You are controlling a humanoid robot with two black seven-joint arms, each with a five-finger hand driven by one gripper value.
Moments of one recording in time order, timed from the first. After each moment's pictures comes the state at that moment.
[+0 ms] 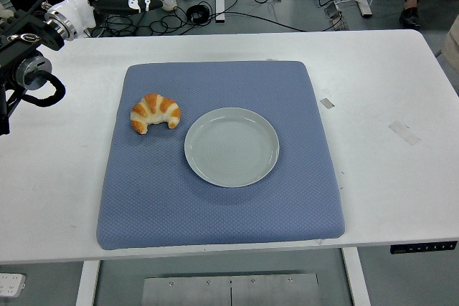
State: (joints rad) left arm -1.22 0.29 -0.17 -0.45 0.25 -0.30 -0.45; right arm -0.09 0.00 0.10 0.08 -0.11 -0.10 0.22
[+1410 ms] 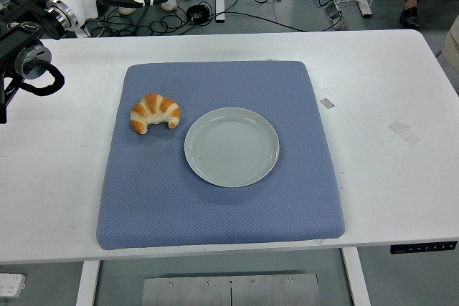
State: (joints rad) left arm -1.29 0.29 -0.08 -0.45 0.27 -0.31 -0.43; right arm -0.09 0.00 0.10 0.08 -0.11 -0.10 0.22
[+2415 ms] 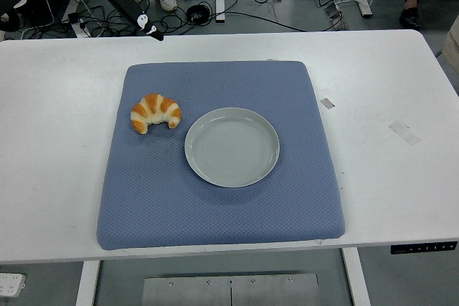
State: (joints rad) left arm -1.61 0.30 0.47 -0.46 0.50 -0.55 -0.42; right arm -0.09 0.00 0.11 0.08 -0.11 -0.10 0.22
